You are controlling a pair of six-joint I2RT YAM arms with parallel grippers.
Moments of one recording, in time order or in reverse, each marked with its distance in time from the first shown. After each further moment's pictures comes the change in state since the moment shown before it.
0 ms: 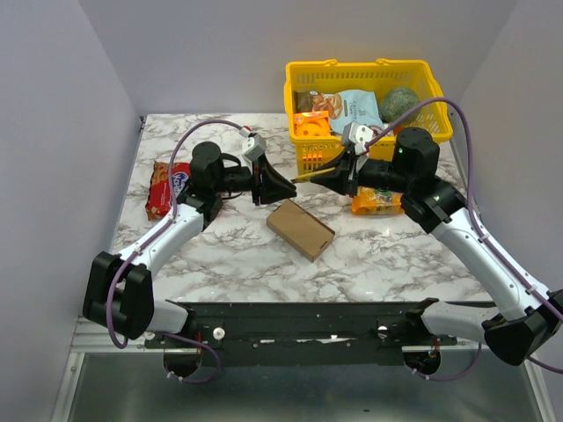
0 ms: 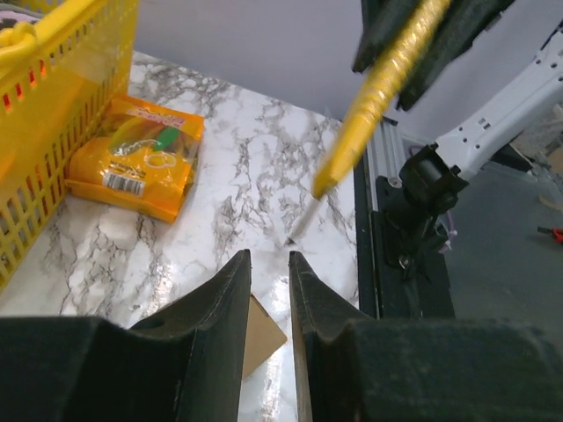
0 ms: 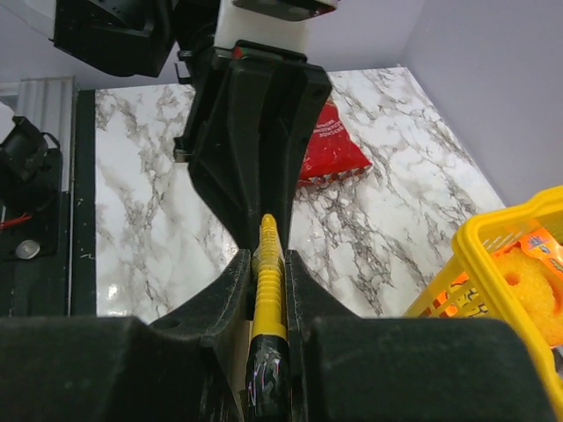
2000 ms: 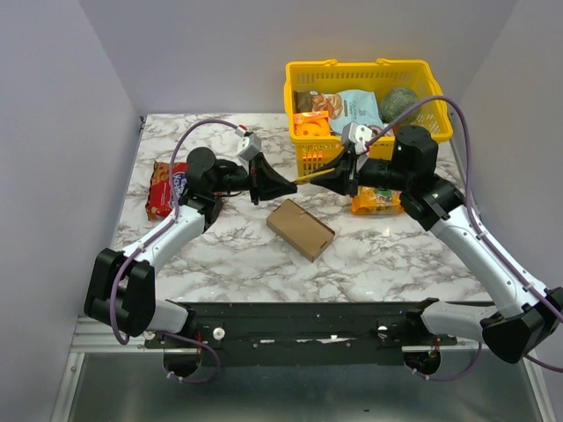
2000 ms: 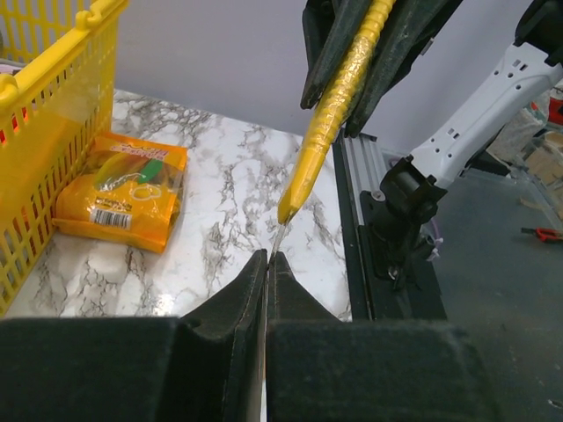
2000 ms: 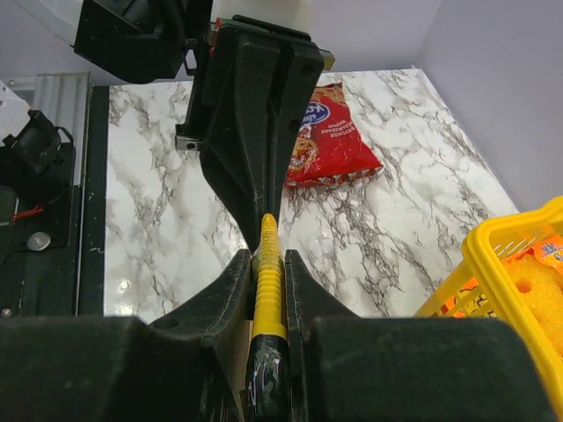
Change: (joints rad) left arm 0.006 0.016 -0.039 0.246 0.058 -0.139; right arm -0.012 0.017 0.010 -0.008 -0.063 -0.013
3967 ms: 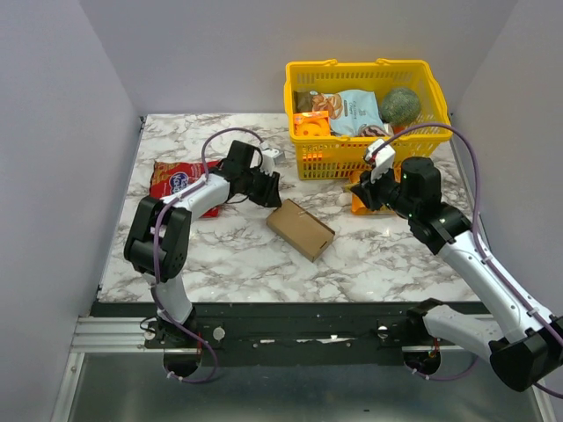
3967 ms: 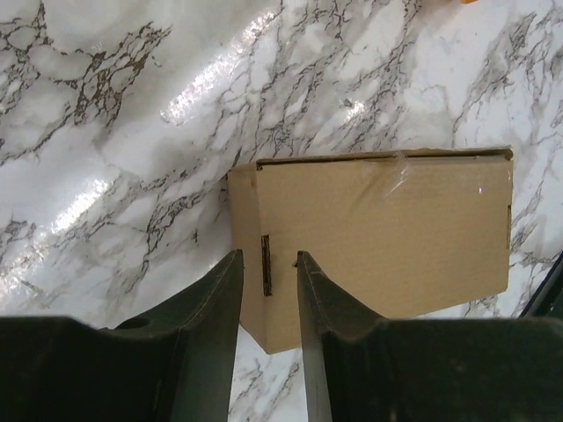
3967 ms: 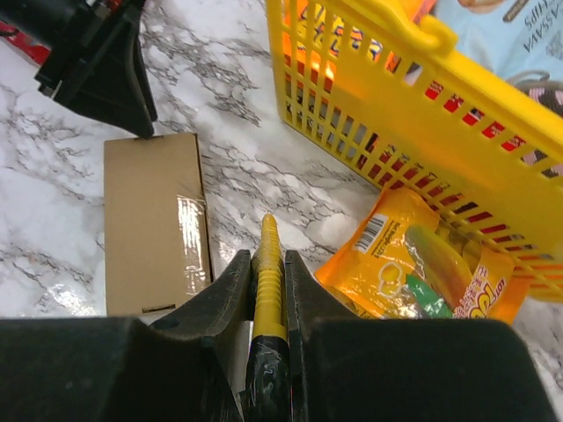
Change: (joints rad) left arm -0.004 0.399 0.301 -0.985 -0.578 0.478; right arm -0.083 -0.176 -0.278 -0.099 0.595 0.098
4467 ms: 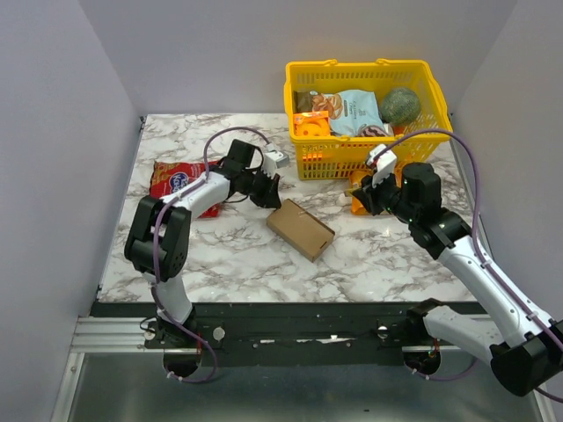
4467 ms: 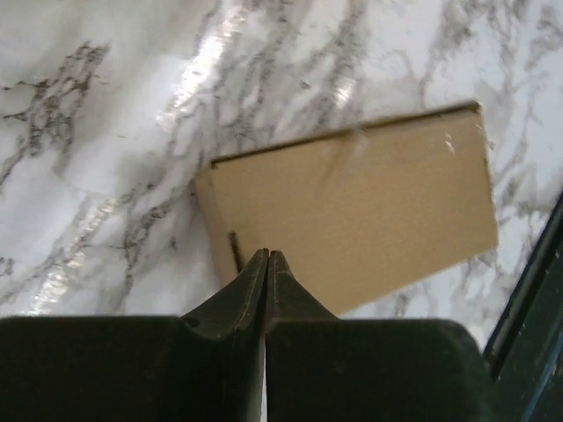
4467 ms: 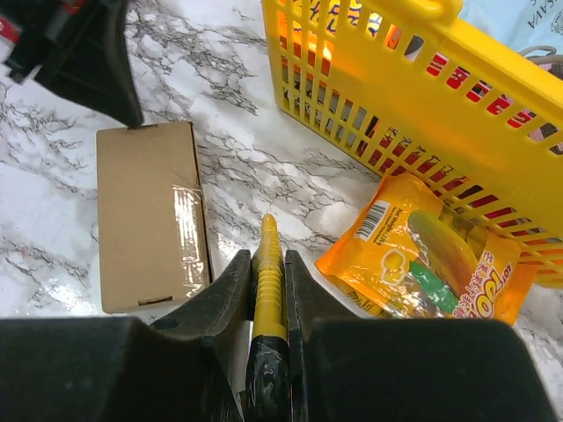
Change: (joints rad) left arm 0.000 0.040 0.057 -0.057 0.098 0.138; right arm -0.017 -0.031 -0.066 0.024 0.009 0.006
